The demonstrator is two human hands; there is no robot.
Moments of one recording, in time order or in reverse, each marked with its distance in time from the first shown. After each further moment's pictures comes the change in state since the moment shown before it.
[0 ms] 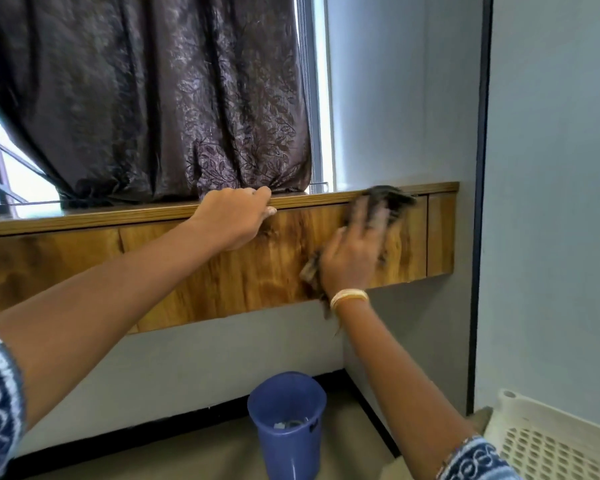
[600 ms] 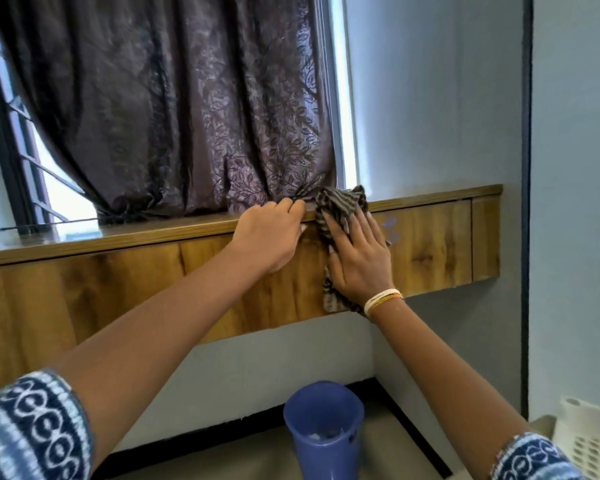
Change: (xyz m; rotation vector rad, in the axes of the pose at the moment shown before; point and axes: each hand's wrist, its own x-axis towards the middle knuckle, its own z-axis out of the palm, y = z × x) left_hand -0.026 -0.012 -0.002 0.082 0.027 0.015; right_hand -0.004 -0.030 0.013 -0.157 -0.145 -0.664
